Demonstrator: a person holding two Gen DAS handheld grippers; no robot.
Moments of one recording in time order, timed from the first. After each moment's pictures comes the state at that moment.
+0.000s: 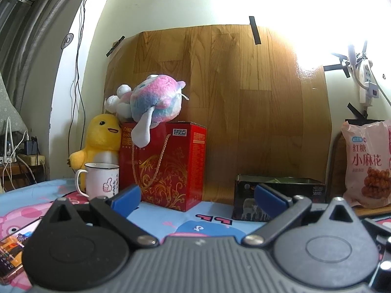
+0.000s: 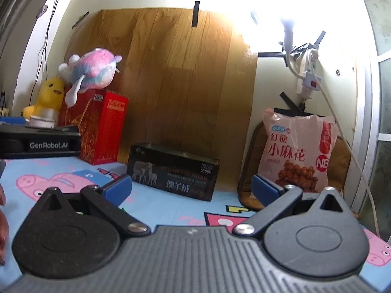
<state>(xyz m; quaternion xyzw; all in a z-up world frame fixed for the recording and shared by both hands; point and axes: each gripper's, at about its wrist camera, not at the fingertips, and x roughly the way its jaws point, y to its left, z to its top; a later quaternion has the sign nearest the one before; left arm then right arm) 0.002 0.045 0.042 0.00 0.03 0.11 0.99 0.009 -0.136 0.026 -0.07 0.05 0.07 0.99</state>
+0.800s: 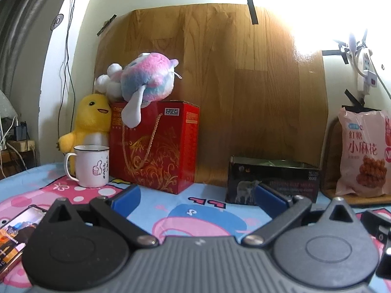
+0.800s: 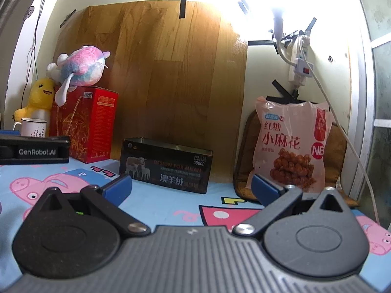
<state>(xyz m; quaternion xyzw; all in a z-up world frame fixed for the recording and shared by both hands) 0.015 0.054 0.040 -0.01 0.09 0.09 0.99 0.021 -0.145 0.024 -0.04 0.07 0.06 0.99</state>
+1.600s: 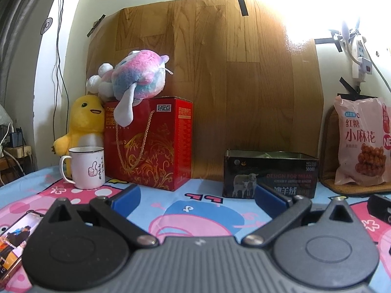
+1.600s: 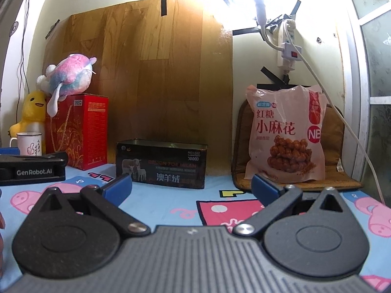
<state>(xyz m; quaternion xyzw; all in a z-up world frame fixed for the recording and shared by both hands) 0.021 0.046 0.039 0.01 0.10 0.08 0.99 0.024 -0.157 0.023 0.01 0.08 0.05 0.99</state>
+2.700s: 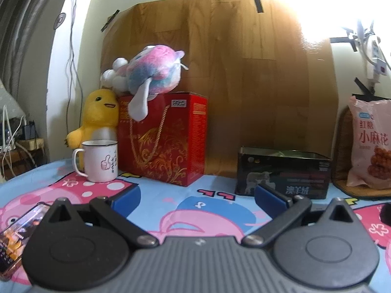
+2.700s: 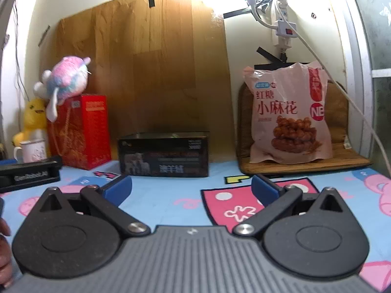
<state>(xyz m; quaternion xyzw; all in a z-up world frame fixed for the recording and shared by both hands) 0.022 0.050 0.038 0.00 0.11 0.12 0.99 0.030 -0.176 0.020 0.06 0.12 0.10 0.99</state>
